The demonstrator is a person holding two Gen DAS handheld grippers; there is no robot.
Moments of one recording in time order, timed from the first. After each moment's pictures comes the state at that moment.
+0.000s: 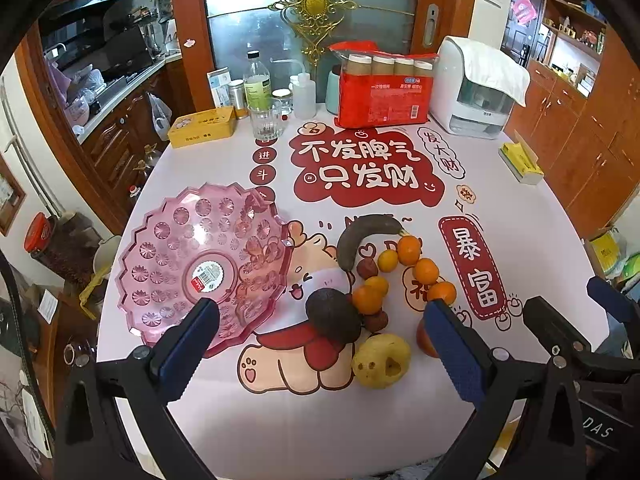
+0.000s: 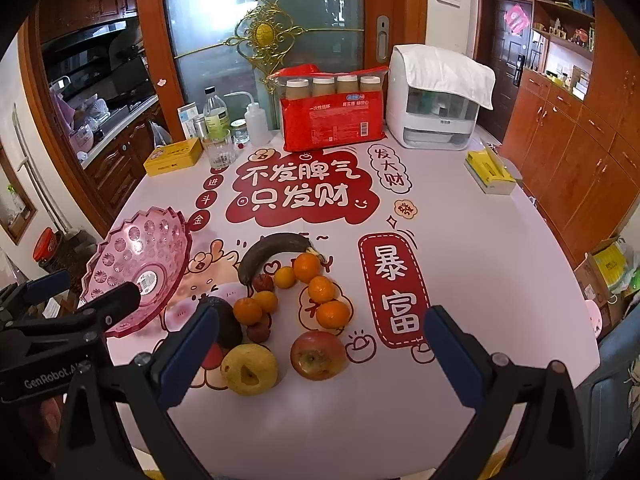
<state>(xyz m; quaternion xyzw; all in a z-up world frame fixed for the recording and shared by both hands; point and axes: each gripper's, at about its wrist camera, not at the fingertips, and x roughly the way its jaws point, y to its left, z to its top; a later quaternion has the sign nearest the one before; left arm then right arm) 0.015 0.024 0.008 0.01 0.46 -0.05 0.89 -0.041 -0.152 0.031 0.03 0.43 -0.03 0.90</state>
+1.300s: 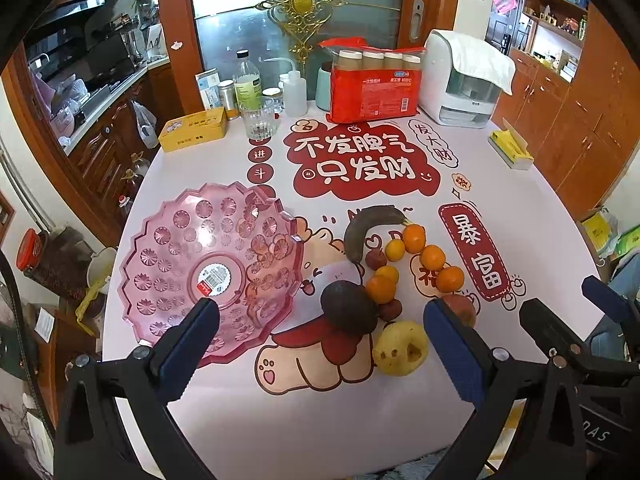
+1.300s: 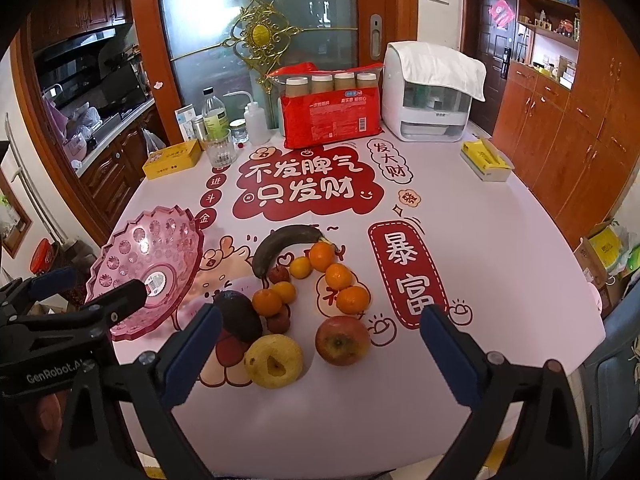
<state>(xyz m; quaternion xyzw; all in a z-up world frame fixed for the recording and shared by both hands) 0.011 0.043 0.003 0.02 0.46 -0.07 0.89 -0.058 -0.130 0.023 0.04 0.42 -0.04 0.90</state>
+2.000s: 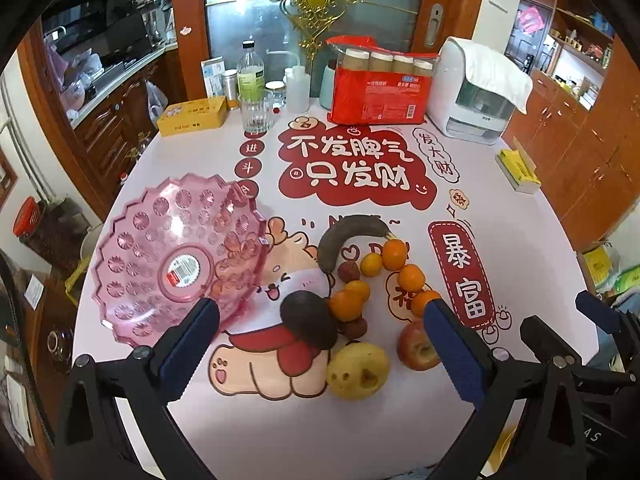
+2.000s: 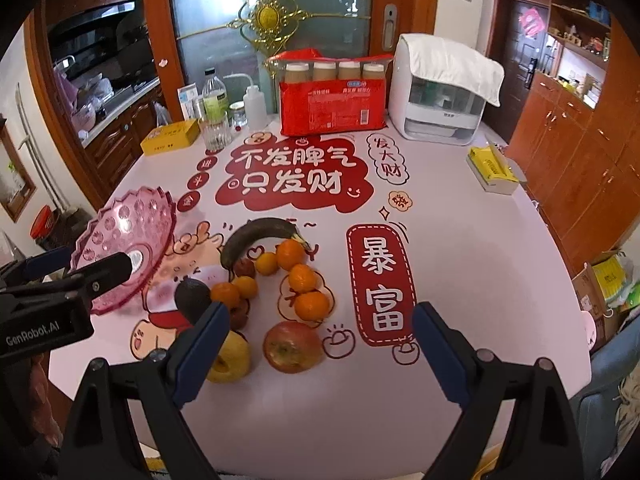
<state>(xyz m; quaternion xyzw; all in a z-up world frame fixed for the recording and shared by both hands) 0.026 -0.003 -0.006 -0.02 0.47 -0.04 0.88 -0.030 -0.188 0.016 0.00 0.45 0.00 0.89</state>
